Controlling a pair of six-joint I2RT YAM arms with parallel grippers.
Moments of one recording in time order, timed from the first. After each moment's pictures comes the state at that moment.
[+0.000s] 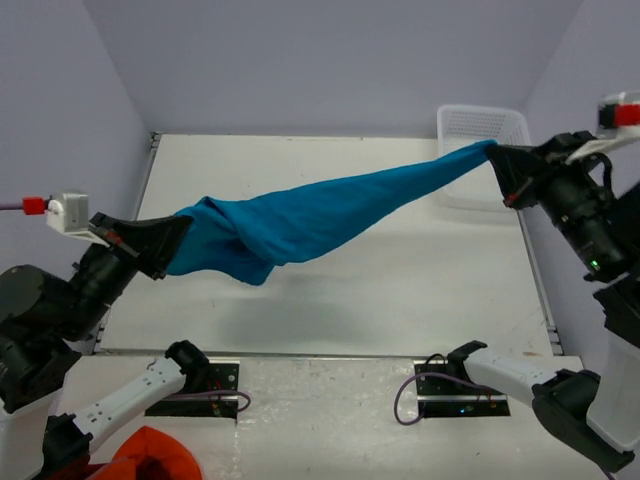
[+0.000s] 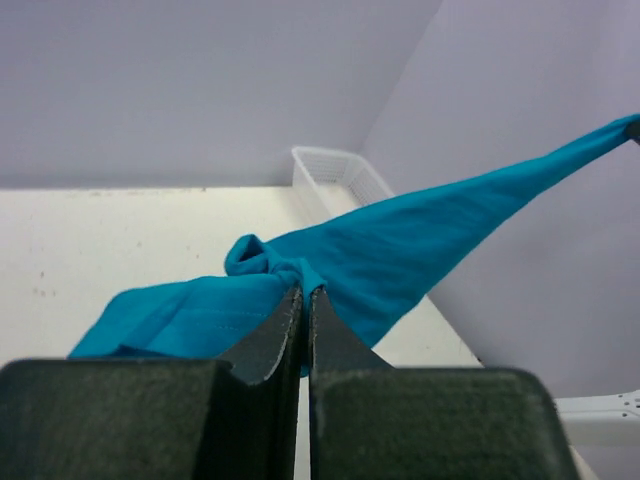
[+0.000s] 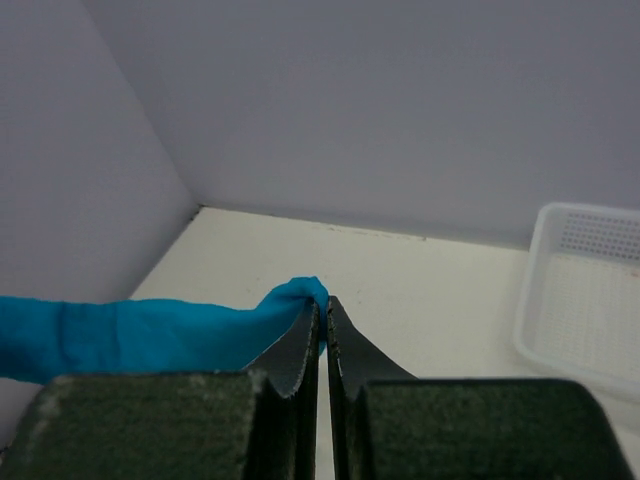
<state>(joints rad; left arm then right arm) -0.68 0.59 1.42 -0.74 -0.16 -0.45 0.45 1.09 2.13 -1.02 0.13 0.21</state>
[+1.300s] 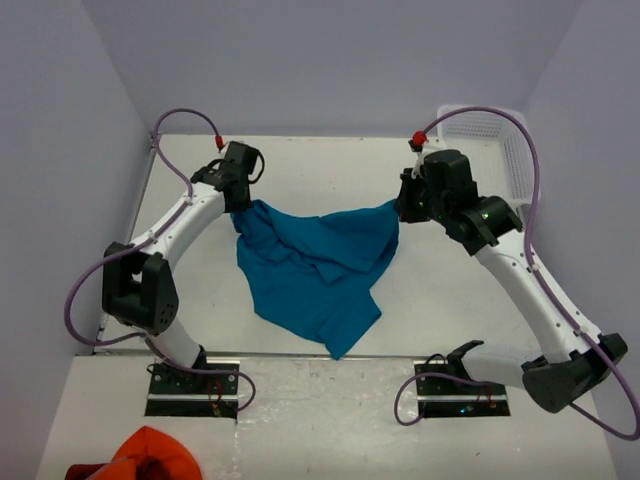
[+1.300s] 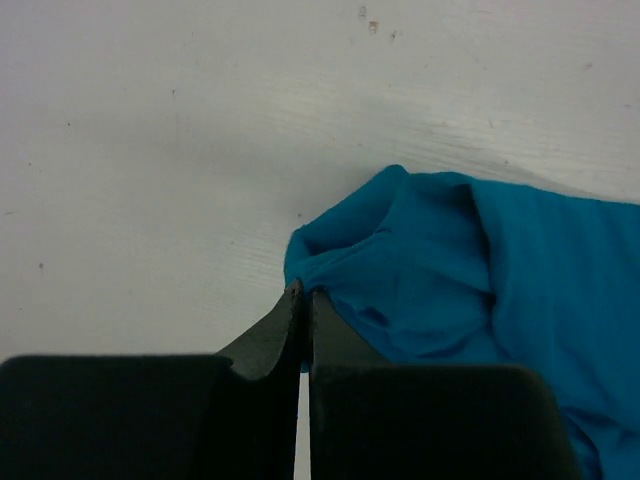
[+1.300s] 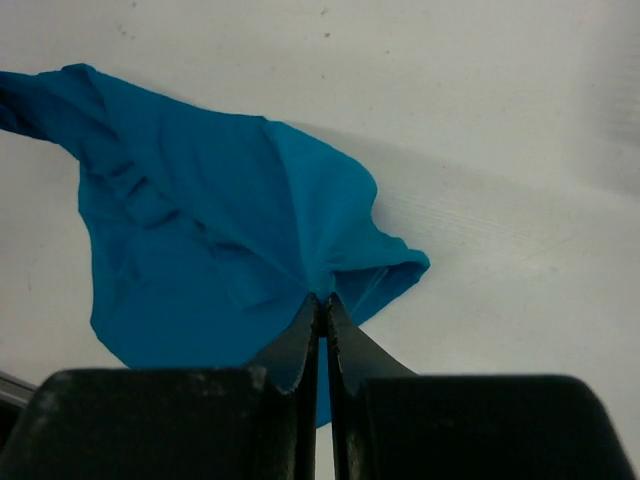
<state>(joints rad) -0.35 1.61 1.39 -0.74 -0.43 -0.39 0.48 1.19 1.38 -0.78 0.06 0.31</state>
